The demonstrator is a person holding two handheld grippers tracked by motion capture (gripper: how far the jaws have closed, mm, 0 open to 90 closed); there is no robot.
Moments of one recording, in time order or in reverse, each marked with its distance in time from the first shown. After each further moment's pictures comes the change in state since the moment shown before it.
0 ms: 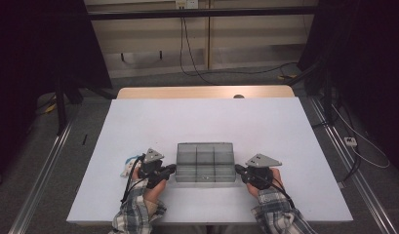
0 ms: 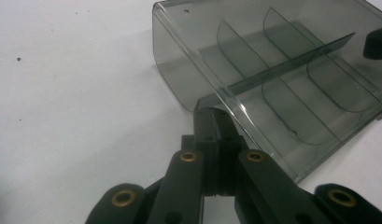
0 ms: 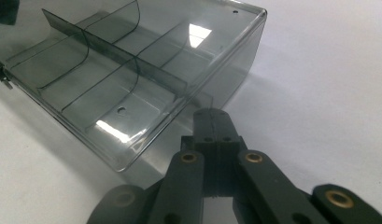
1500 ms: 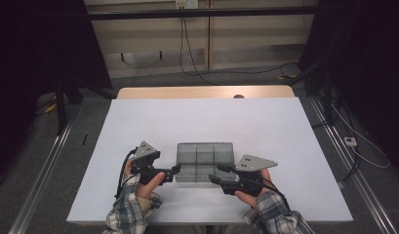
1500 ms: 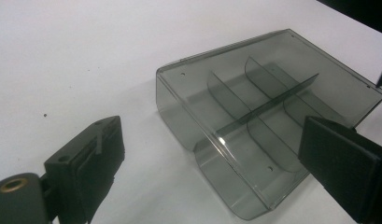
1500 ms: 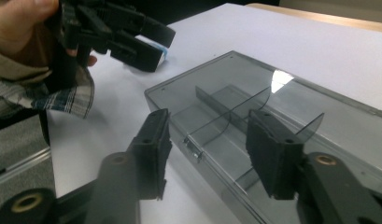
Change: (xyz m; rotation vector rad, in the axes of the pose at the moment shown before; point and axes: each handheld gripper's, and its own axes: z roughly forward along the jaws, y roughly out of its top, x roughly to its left) left arm 0.007 0.017 -0.022 -0.114 -0.057 0.048; right arm 0.042 0.032 -0.018 -0.169 0.368 -0.079
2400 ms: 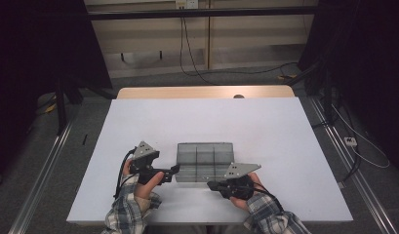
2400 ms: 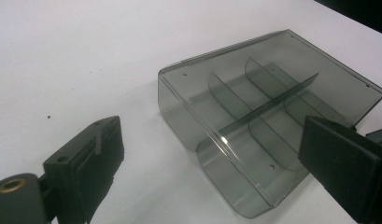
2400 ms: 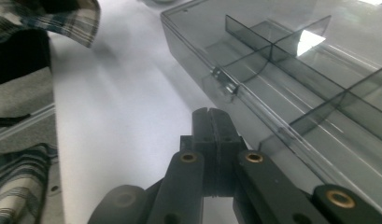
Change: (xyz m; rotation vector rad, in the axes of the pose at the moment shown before) left arm 0.002 0.000 -0.003 -0.007 0.003 0.011; right arm 0.001 -0.024 0.024 0.191 0.071 -0.031
